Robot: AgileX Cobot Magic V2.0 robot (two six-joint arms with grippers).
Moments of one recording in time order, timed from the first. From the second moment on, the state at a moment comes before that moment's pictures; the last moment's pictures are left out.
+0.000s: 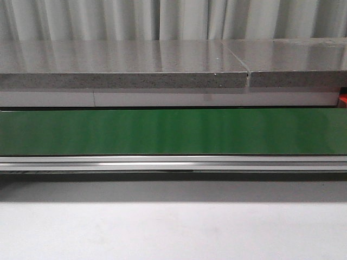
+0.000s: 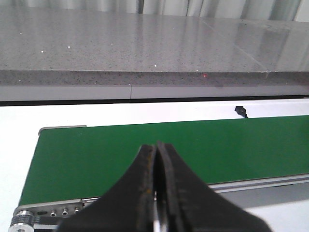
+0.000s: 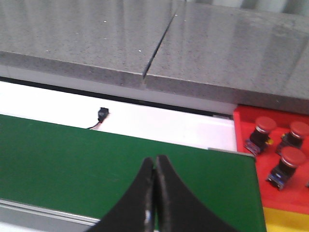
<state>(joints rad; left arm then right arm) -0.16 0.18 -0.42 -0.20 0.51 0.07 -0.06 0.48 -0.52 0.40 0.42 -0.43</state>
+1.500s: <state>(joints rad) -0.16 0.18 -0.42 -0.20 0.51 0.07 -0.06 -0.01 0.03 -0.09 0.12 0.06</state>
